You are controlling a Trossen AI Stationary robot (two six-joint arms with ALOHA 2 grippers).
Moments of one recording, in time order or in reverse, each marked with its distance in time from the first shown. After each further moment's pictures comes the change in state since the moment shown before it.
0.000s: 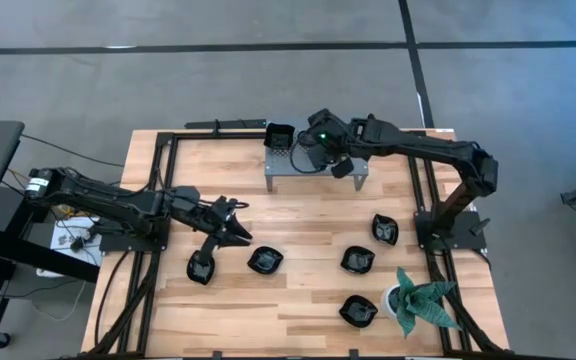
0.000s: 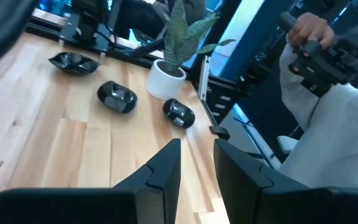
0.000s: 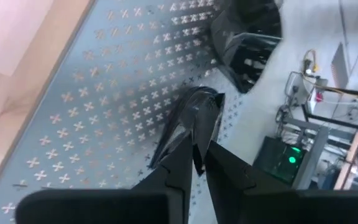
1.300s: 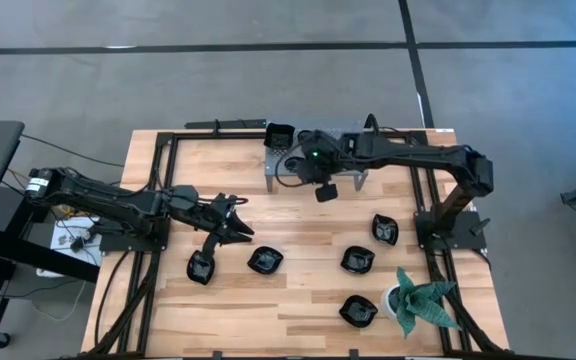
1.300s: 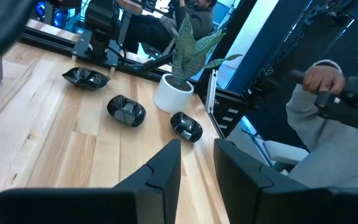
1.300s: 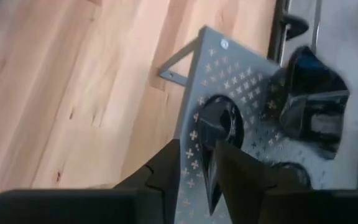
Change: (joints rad) left arm 0.000 0.000 0.000 0.040 -0.051 0.000; right arm 0.107 0.031 -0.019 0.046 -0.218 0.435
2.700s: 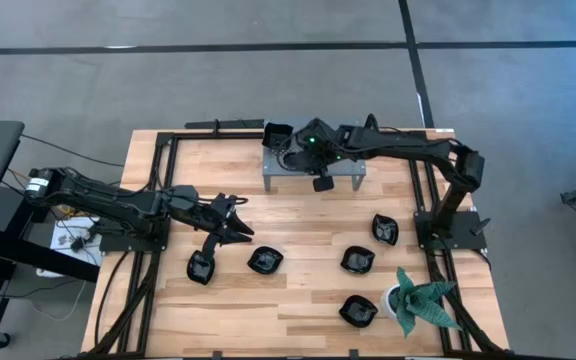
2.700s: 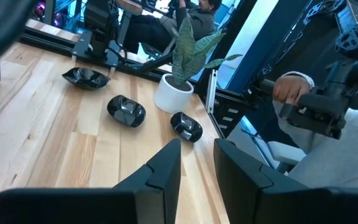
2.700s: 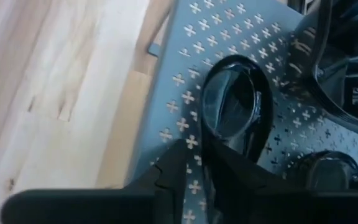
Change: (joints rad) left arm 0.000 0.000 0.000 0.000 0.000 0.000; right arm -0.172 0.078 -0.107 0.180 -0.150 -0.086
